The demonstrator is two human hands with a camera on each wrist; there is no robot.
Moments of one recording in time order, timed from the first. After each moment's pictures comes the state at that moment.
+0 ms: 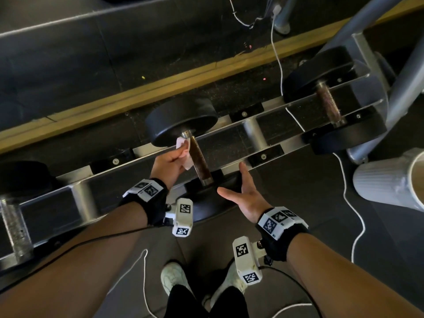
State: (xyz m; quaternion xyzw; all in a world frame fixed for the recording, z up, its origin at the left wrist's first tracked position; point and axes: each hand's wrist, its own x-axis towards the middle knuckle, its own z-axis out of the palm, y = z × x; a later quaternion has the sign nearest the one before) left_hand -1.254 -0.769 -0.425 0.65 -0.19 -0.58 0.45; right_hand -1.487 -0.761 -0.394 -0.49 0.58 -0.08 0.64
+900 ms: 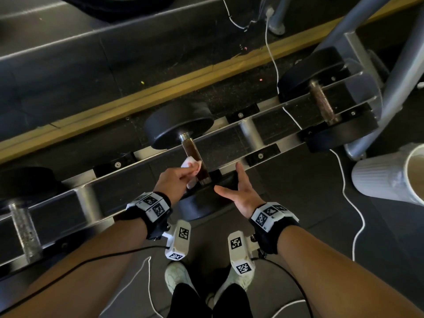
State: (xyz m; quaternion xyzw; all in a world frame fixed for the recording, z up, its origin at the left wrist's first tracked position) left_hand -1.265 -0.740 -0.406 0.73 -0.45 -0.49 0.15; right_hand -1.481 -0.761 -0.389 -0.45 0.60 -0.11 0.66
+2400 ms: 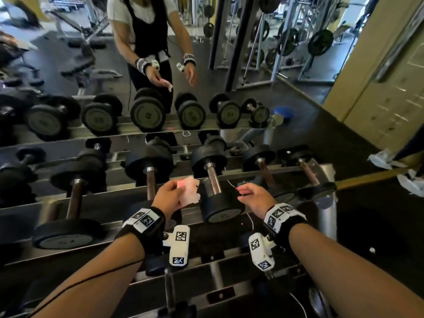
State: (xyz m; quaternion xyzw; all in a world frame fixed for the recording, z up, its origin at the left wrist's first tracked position) left_hand -1.319 -0.928 0.072 0.64 -0.22 -0.47 0.57; right_hand -1.557 -1.034 0.076 -0.72 0.52 -0.17 0.43
